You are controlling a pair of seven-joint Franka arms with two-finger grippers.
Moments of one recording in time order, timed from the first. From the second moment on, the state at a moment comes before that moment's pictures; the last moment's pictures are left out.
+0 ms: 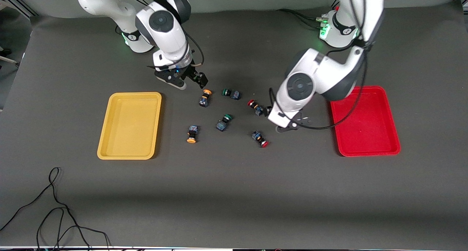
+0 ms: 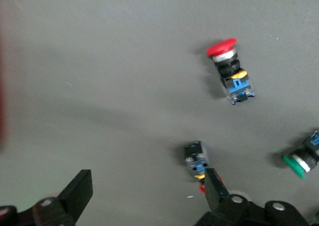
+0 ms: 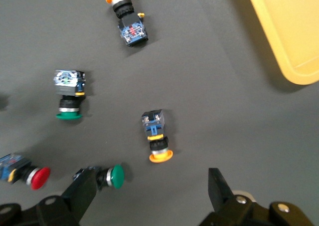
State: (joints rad) left arm -0.43 0.42 -0.20 -1.81 -0.06 2.05 -0.91; right arm 0.82 0.00 -0.09 -2.37 0.02 2.40 1.24
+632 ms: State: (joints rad) left arm -0.51 0.56 -0.23 -1.95 -0.18 2.36 -1.15; right arm 0.82 0.35 -0.09 -2.38 0.02 2.78 1.24
